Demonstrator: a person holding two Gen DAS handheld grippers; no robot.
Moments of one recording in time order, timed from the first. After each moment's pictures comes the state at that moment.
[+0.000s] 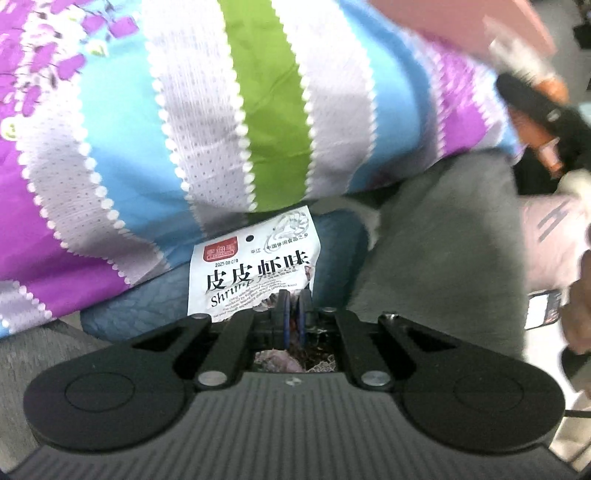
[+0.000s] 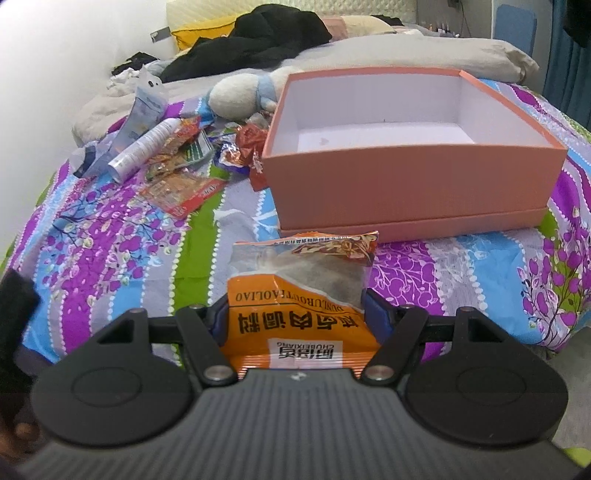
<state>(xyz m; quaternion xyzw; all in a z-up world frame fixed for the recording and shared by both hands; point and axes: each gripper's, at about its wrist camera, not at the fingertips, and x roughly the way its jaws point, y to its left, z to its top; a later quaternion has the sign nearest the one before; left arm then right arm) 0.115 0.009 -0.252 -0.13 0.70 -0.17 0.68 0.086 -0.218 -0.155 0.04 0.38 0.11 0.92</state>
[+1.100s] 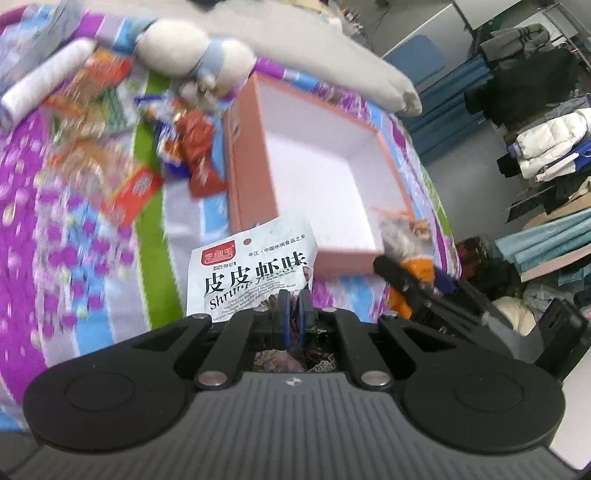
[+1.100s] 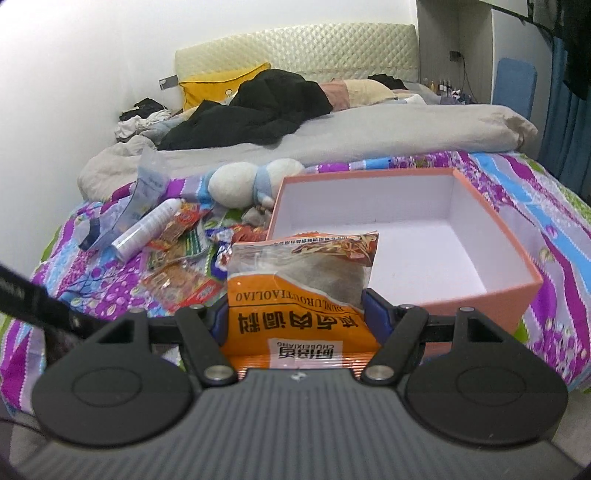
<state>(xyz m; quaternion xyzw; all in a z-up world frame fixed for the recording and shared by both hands) 0.199 0.010 -0.068 -0.24 0.50 -0.19 0.81 0.143 -0.242 -0.066 0.03 0.31 0.11 0.95</state>
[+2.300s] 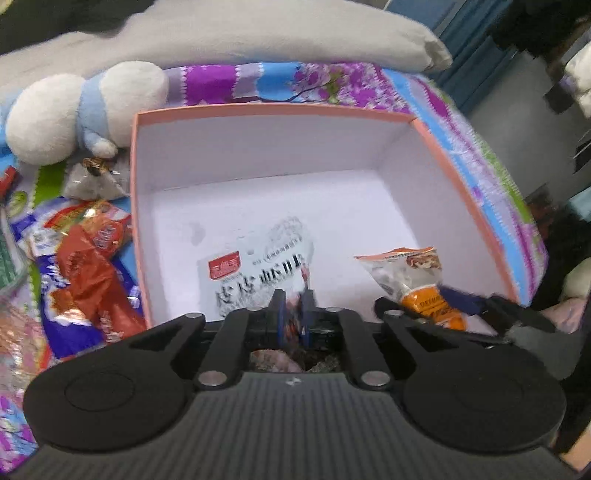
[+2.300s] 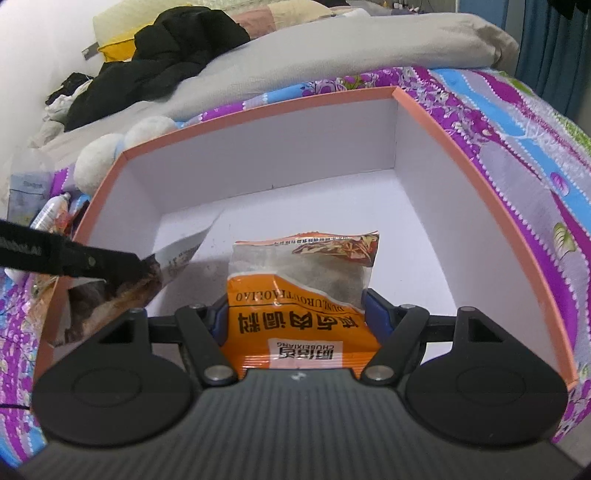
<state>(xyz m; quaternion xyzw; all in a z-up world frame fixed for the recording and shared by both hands) 0.422 -0.163 -0.154 -0.06 0.53 -0.16 0.83 0.317 -0.340 -0.157 0.08 0.42 0.06 0.90</state>
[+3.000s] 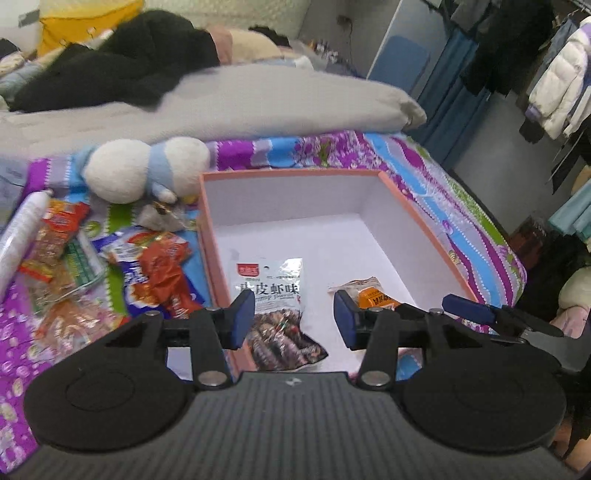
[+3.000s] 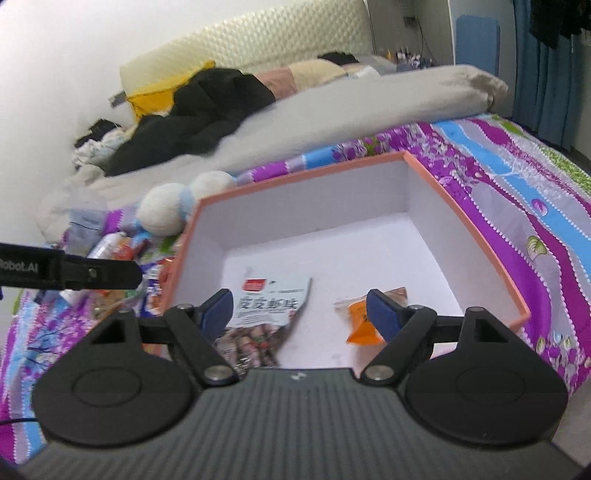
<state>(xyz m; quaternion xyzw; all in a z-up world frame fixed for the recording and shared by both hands) 0.283 -0.102 -0.048 -0.07 0.42 -0.16 0.89 0.213 -0.312 -0.080 0.10 0.33 0.07 0.94</state>
